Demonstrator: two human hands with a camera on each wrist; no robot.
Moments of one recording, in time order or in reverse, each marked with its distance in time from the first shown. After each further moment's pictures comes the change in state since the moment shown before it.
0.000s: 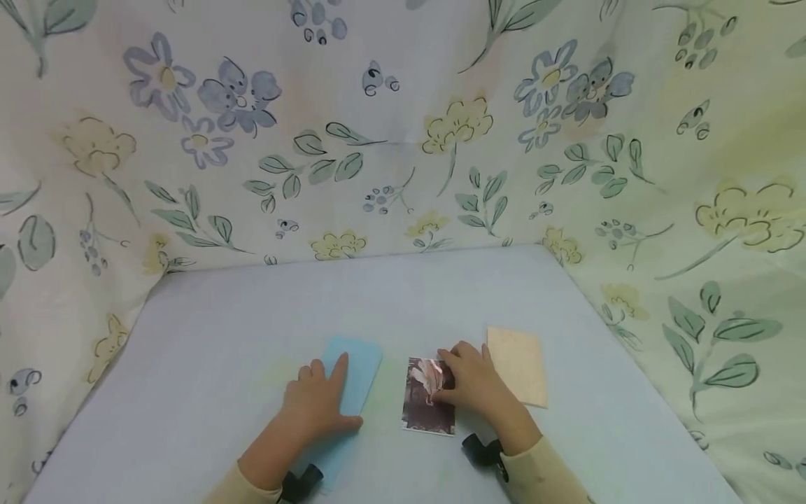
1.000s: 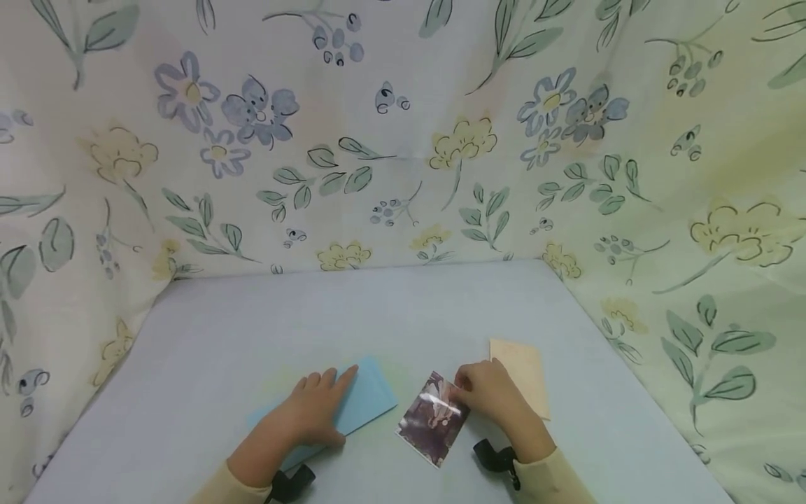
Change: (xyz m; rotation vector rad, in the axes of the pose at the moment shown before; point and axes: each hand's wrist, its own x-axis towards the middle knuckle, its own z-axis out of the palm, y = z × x) left_hand -0.006 -0.024 -0.012 -0.090 -0.115 0.188; right_hand -0.006 0.004 -0.012 0.051 0.045 0.068
